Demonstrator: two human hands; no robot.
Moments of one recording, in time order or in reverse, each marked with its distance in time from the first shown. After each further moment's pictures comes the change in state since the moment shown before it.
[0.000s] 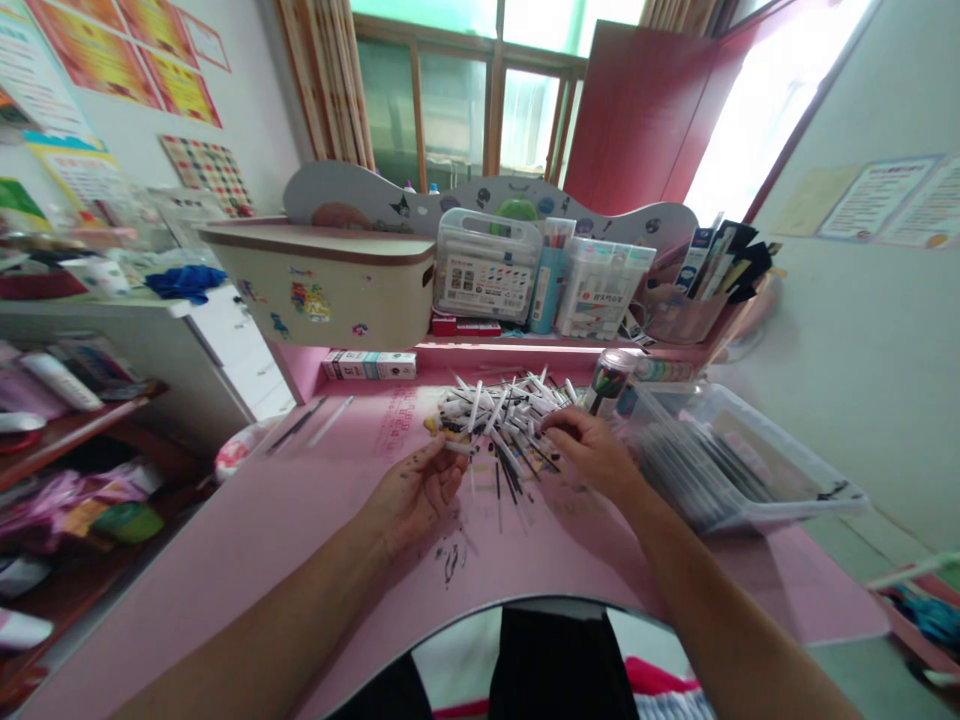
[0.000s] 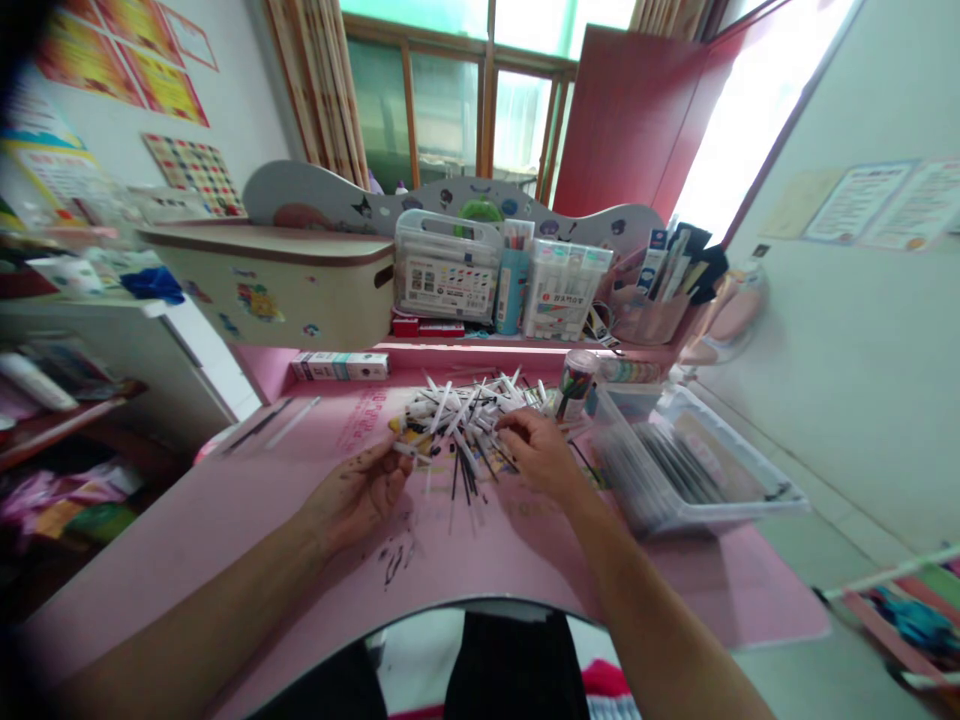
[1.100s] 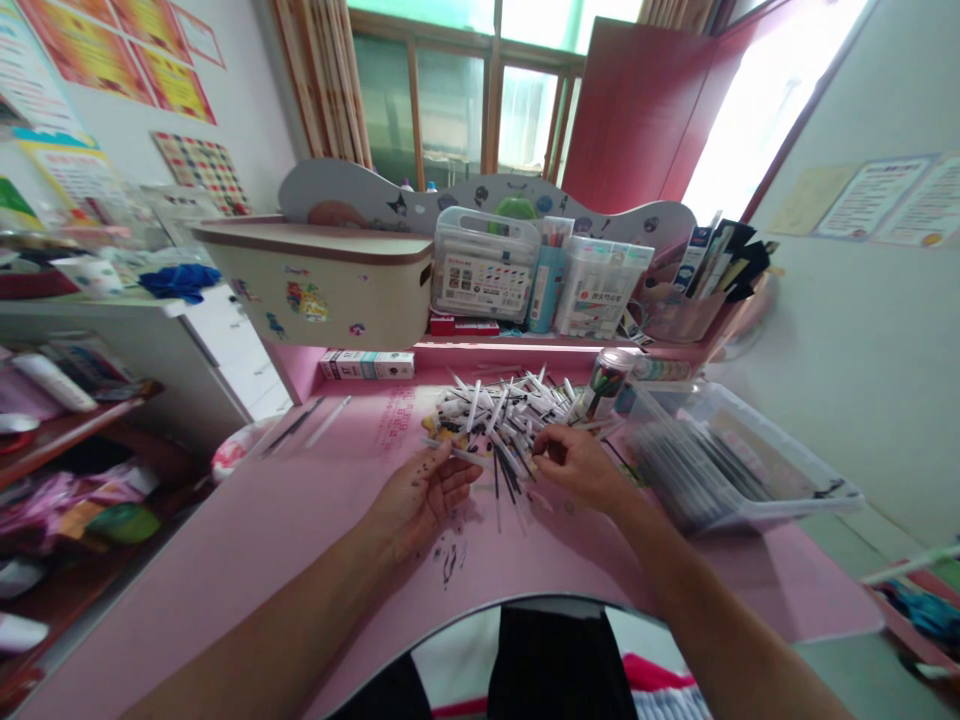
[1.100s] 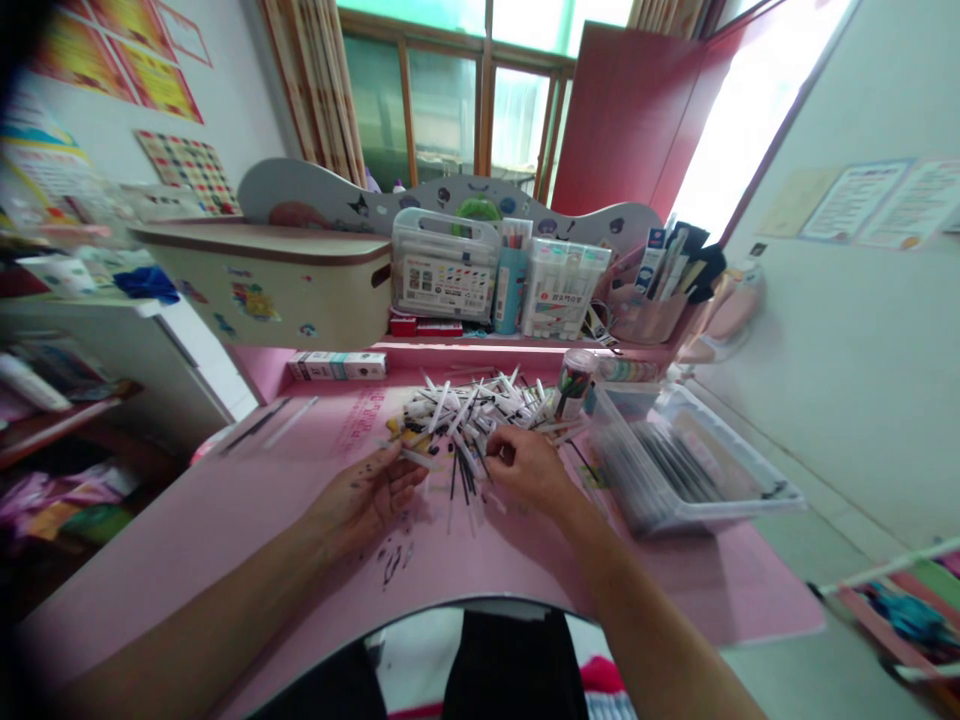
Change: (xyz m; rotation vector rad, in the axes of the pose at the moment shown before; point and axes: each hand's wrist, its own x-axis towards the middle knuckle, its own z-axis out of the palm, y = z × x) left_hand 0.009 -0.012 -0.012 0.146 -0.033 0.060; right_hand -0.008 0.002 0.010 -0.093 -0.123 0.008
